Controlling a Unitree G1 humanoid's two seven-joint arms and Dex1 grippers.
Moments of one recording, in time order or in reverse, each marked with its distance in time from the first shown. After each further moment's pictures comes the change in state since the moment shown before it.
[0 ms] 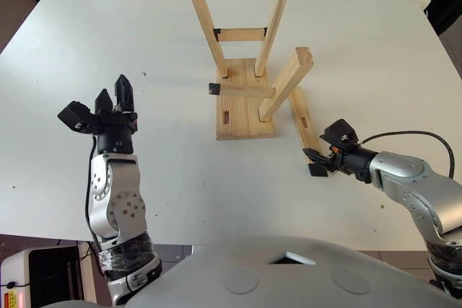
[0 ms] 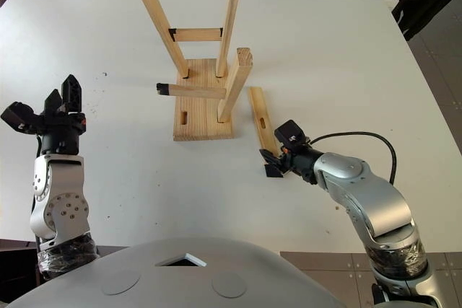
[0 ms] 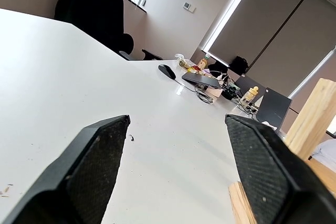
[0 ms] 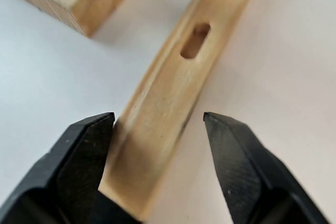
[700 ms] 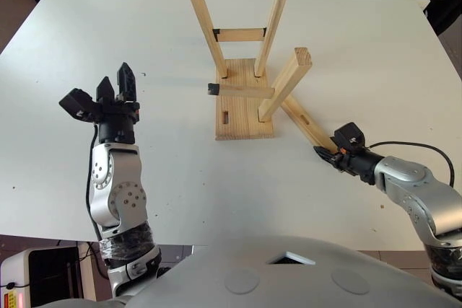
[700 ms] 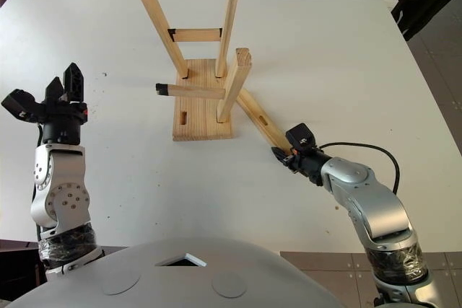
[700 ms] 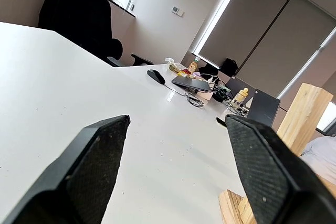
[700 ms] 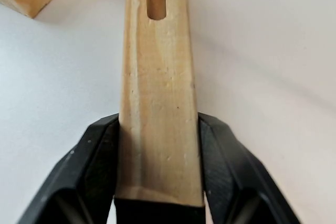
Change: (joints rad) left arm -0.070 0.024 -0.013 0.034 0.018 -0.001 -0.003; right arm 0.068 0.025 -0.029 0.139 -0.049 -0.206 0.009
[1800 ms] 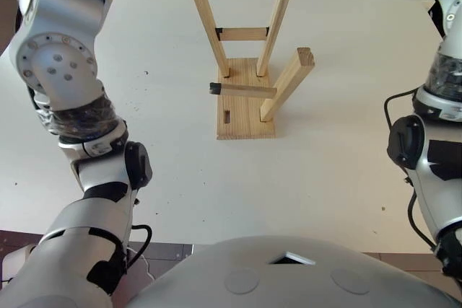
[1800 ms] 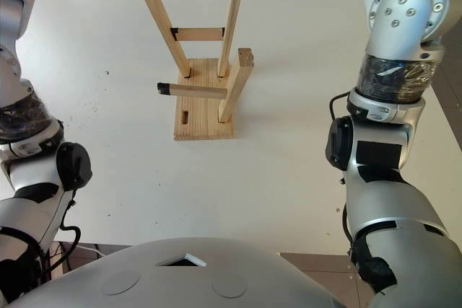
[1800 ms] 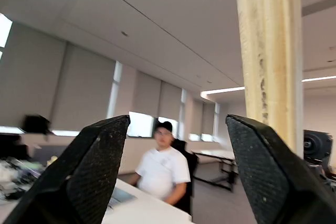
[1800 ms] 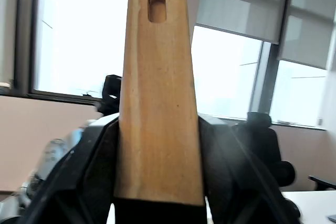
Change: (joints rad) left arm -0.950 0.342 -0.086 0.198 -0.371 0.424 -0.311; right arm -1.240 0.196 -0.250 0.634 0.543 -0.260 0.517
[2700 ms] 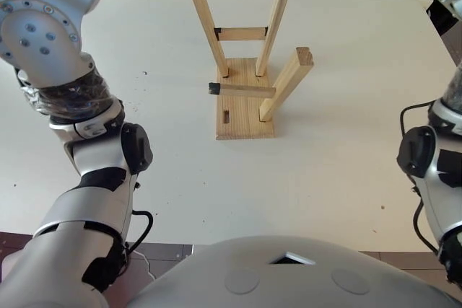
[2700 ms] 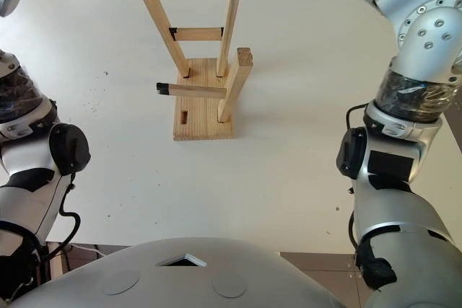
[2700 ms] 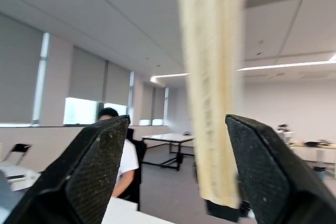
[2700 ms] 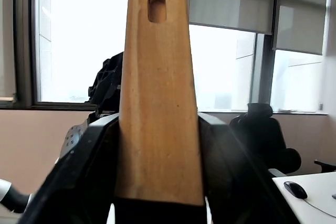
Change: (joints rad) left arm -0.087 -0.017 0.039 -0.009 -0.135 0.135 -0.127; right arm 0.083 -0.110 -0.051 -0.055 0.114 0.098 0.030
